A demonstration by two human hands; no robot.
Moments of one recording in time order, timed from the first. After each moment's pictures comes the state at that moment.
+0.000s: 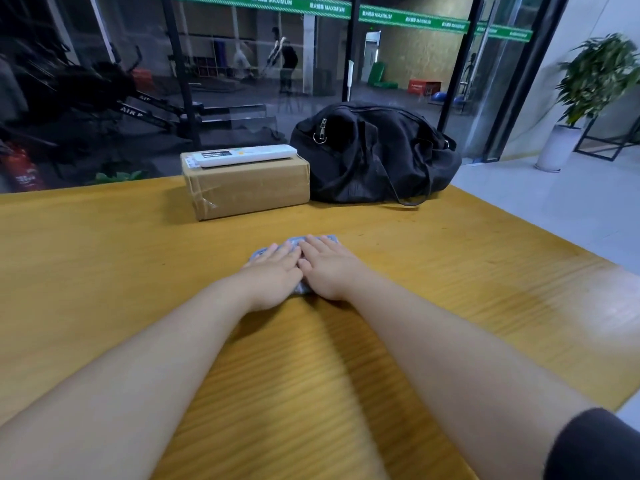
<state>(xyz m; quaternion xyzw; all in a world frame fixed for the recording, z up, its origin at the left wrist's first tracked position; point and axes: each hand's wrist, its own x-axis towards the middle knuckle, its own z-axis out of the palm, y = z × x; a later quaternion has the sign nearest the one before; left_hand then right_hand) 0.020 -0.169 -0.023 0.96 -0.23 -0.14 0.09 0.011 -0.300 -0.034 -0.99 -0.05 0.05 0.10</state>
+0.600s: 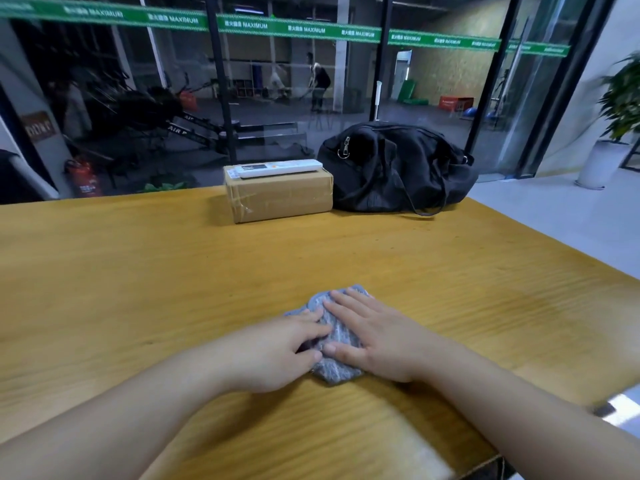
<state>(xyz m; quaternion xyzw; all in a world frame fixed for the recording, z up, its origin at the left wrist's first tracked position) -0.115 -0.128 -0.002 0.91 -0.33 -0.17 0.18 -0.127 -0.317 -0.026 -0.97 -0.19 0.08 0.11</state>
